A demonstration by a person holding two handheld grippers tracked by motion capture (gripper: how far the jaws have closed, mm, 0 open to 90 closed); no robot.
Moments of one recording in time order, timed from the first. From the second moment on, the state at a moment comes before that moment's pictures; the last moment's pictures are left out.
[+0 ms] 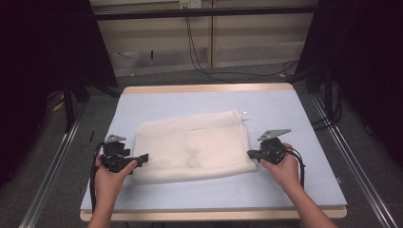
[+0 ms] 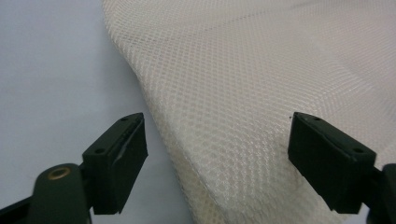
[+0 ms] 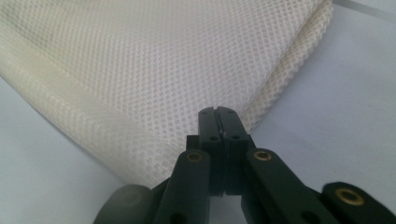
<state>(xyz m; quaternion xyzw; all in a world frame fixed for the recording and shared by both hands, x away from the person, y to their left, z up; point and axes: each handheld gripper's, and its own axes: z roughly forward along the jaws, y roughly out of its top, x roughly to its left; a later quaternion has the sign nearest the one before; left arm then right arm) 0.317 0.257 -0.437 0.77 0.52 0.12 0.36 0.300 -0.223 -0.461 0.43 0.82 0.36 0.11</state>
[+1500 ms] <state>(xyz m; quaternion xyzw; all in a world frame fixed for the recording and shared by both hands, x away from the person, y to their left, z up) 0.409 0.183 -0.457 0.80 0.49 0.12 0.33 0.325 -0.273 -0.468 0.49 0.77 0.37 0.13</state>
